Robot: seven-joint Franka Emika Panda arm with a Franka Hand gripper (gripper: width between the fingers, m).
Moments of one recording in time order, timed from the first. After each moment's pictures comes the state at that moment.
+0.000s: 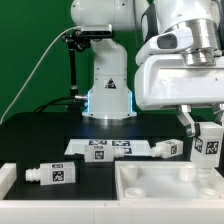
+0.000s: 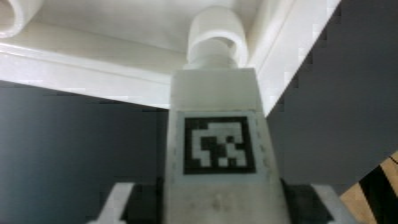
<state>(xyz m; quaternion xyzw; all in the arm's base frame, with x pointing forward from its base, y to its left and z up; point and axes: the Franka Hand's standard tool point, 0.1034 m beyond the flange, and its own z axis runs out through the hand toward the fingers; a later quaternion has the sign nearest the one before) 0.624 0.105 0.118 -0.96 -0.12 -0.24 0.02</state>
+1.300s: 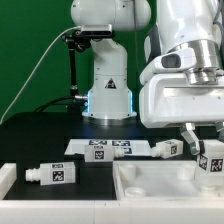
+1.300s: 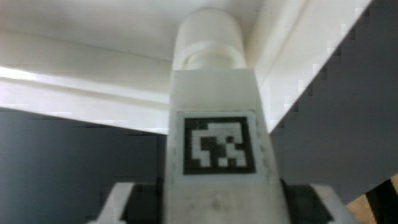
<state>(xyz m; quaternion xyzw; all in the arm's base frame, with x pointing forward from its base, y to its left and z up) 0.623 0.113 0.085 -0.96 -0.13 -0.26 0.02</state>
